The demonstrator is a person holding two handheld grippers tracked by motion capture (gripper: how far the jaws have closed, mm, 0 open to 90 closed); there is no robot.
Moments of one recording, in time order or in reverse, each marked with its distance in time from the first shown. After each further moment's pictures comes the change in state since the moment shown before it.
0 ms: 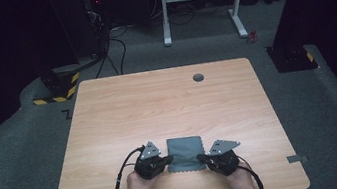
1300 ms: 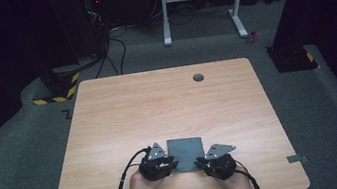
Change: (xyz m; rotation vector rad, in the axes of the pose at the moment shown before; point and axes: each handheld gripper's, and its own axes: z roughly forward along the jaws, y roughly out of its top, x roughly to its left) left arm -0.013 0.003 0.006 0.070 0.026 0.039; right arm 0.014 -0.002 0.005 0.042 -0.014 -0.001
